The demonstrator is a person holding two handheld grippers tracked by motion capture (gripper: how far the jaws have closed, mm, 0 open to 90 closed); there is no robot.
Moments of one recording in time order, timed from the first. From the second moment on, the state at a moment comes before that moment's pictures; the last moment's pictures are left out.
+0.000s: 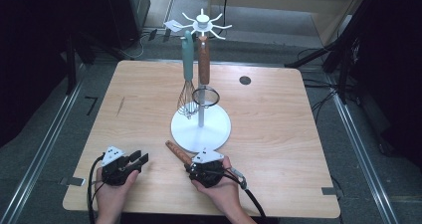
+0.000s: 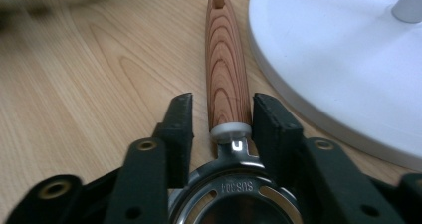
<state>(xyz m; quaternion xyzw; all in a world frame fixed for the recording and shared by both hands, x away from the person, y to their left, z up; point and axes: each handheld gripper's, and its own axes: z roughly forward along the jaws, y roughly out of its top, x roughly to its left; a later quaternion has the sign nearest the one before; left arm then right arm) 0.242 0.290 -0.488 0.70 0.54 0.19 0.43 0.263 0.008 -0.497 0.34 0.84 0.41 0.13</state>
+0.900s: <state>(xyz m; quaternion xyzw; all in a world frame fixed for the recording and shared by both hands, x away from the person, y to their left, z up) 0.255 0.270 -0.489 0.72 0.53 0.16 0.42 0.207 -0.051 -0.493 0.40 0.79 0.44 0.14</state>
